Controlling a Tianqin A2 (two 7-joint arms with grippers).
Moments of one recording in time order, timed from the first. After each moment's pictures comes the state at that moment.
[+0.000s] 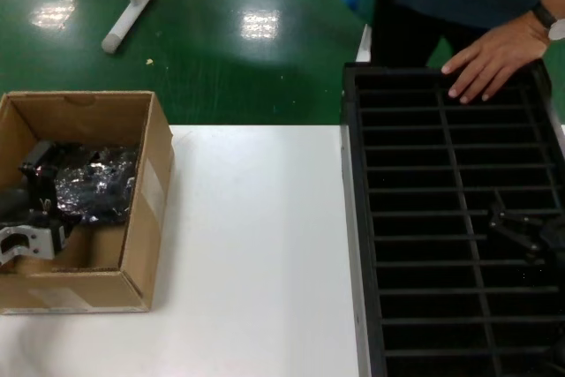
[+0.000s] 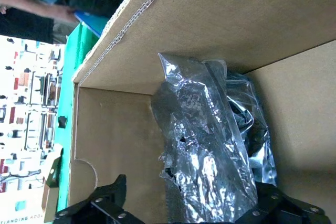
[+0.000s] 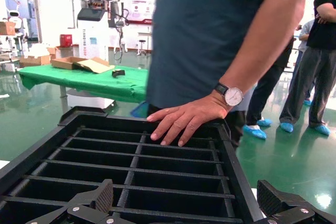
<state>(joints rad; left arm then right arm) -0.95 -0.51 1.53 -0.11 -1.86 0.75 1.85 0.00 0.30 -1.60 1.60 1.80 0.00 0.00</state>
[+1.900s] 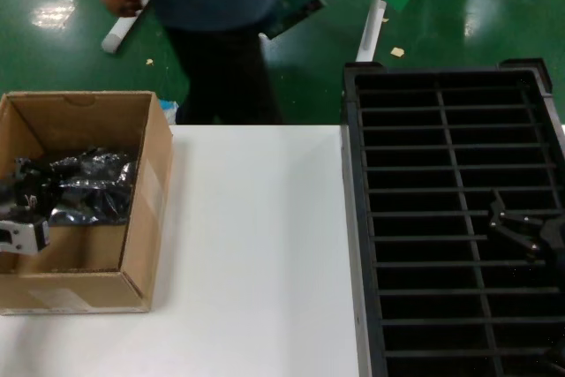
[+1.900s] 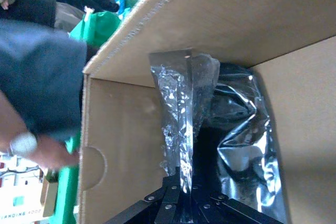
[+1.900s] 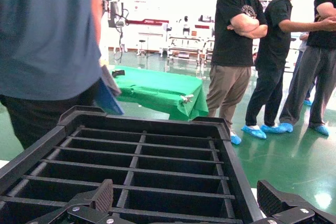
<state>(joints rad) -0.82 -0.56 1.58 -0.38 -1.80 0.73 1.59 0.00 0.30 -1.60 1.60 1.80 0.00 0.00</state>
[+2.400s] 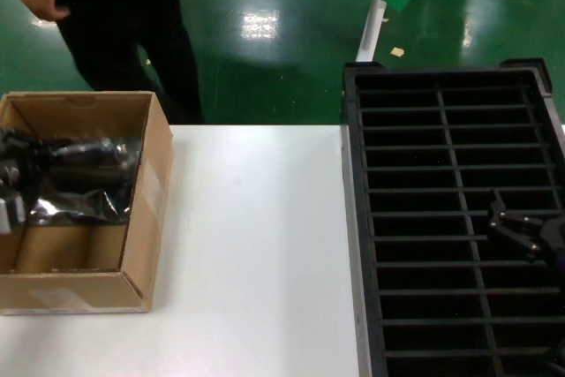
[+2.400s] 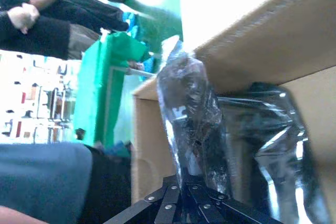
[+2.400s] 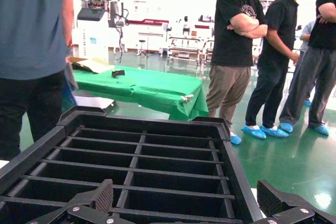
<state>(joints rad) -0.70 -0.67 1.65 -0.74 -1.75 0.76 1.27 0.00 0.30 -1.60 1.60 1.80 0.00 0.00</state>
